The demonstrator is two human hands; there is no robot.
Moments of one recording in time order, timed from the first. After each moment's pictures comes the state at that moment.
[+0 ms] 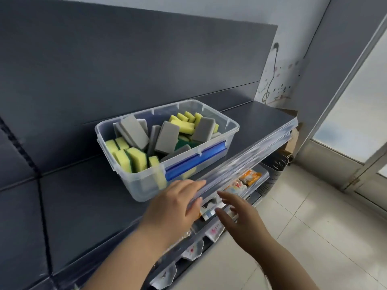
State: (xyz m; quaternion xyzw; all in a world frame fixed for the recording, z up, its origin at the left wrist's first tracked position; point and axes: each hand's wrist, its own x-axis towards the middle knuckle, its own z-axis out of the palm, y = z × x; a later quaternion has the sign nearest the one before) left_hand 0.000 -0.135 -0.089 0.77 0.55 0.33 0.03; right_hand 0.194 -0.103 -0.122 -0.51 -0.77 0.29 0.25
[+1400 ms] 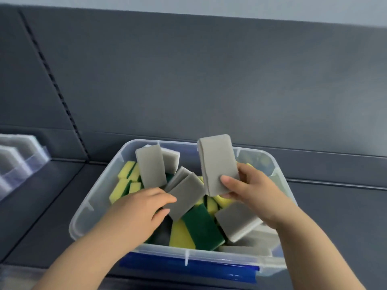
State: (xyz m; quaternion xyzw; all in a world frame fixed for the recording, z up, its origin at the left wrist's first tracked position) left_hand -0.028 0.031 -0.066 0.49 0.86 0.17 0.01; right_hand 0.094 0.250 -0.047 -0.19 -0.72 0.66 0.11
